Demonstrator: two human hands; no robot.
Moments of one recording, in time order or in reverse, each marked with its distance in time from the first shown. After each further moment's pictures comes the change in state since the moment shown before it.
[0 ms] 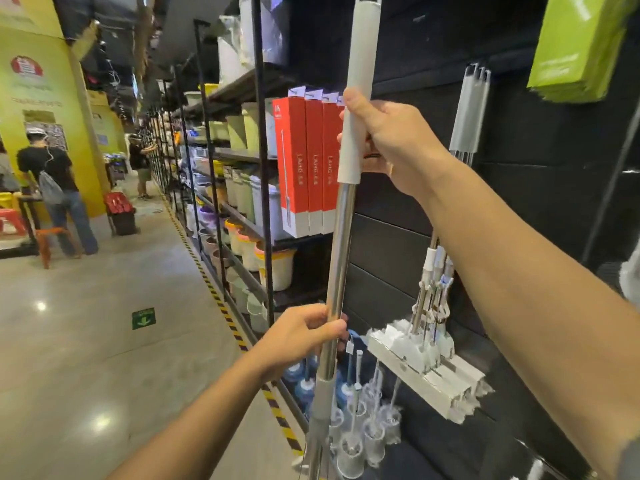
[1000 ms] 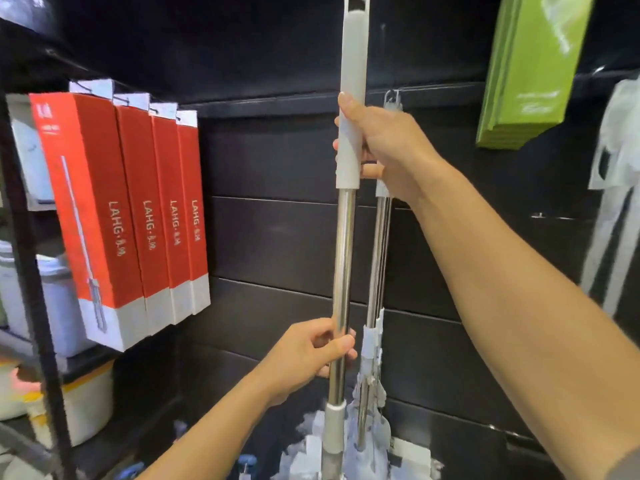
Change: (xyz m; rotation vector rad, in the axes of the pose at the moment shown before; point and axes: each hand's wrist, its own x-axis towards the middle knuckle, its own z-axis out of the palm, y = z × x) left_hand 0.423 -0.034 -0.017 -0.196 -0.573 0.271; right_hand 0.280 0.129 -0.050 -0.316 0.581 0.077
